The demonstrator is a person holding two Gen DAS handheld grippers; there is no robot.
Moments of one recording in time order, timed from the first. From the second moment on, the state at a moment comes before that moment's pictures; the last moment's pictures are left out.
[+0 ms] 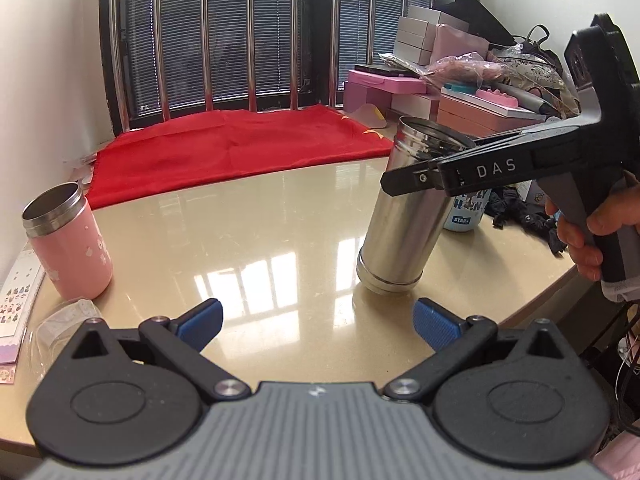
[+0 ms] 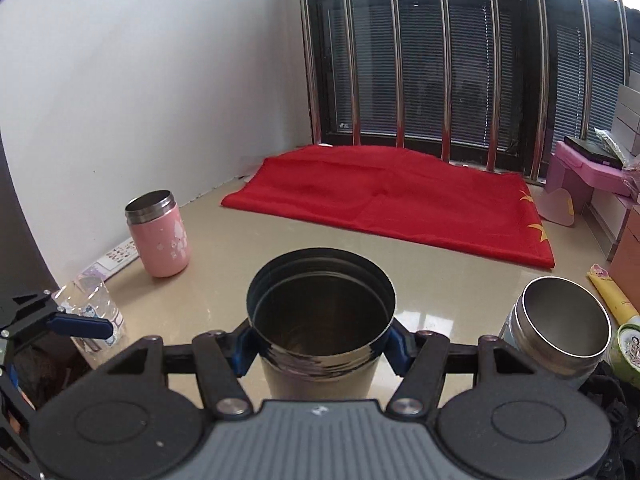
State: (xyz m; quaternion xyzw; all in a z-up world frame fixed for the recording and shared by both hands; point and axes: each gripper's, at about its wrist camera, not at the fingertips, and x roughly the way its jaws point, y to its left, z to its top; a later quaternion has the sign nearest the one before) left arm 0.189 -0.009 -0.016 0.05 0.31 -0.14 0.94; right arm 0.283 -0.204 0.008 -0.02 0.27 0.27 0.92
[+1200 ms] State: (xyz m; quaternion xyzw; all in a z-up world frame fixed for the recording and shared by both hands) left arm 0.171 -0.020 -0.002 0.04 0.26 -0.10 0.96; right arm 0.268 -0.190 0.014 0.01 0.15 0.25 0.96
